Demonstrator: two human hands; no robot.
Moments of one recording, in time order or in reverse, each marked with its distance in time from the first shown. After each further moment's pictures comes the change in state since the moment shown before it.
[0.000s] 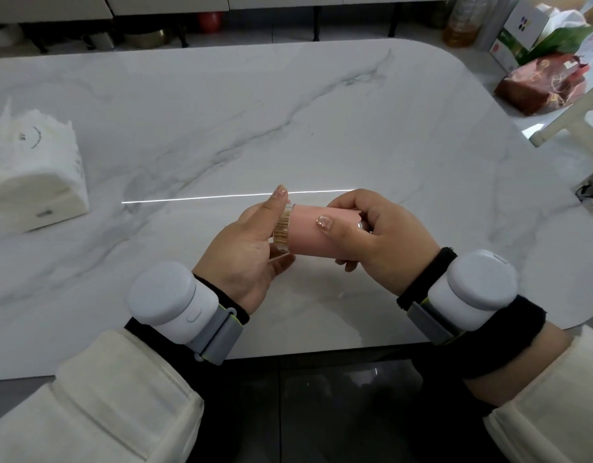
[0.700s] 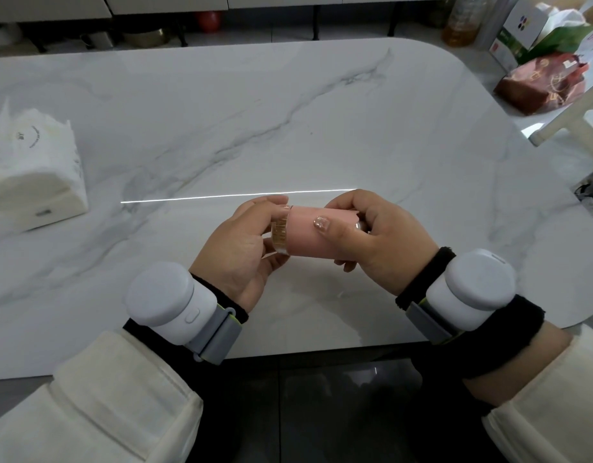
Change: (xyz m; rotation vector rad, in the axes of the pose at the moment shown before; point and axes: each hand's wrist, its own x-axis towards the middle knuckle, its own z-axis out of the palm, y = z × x) left_hand 0.000 0.001 -0.002 -0.011 0.048 0.030; right_hand -0.001 -0.002 0.000 -0.012 -0.010 0.004
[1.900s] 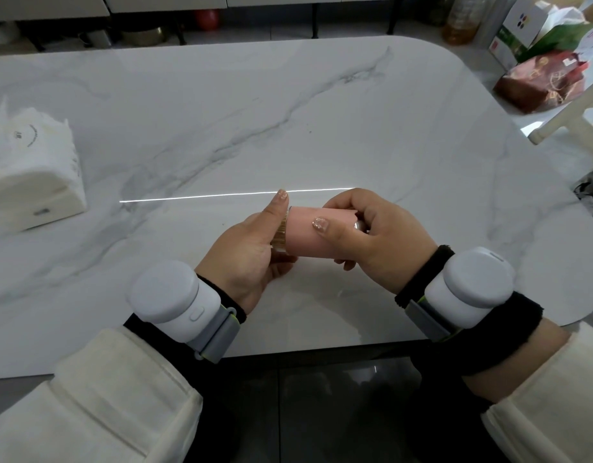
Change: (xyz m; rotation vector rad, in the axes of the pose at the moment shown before) left_hand 0.002 -0.007 0.002 0.072 -0.060 -0.027; right_hand 0.001 0.002 -0.002 -0.018 -0.014 -0.006
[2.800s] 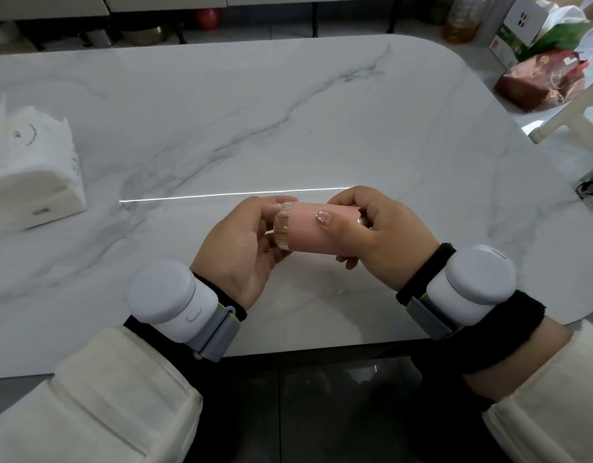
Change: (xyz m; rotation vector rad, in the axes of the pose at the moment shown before) left_hand -0.001 0.010 0.003 -0.158 -0.013 -0.011; right_hand 0.002 0.003 0.000 0.006 0.026 0.013
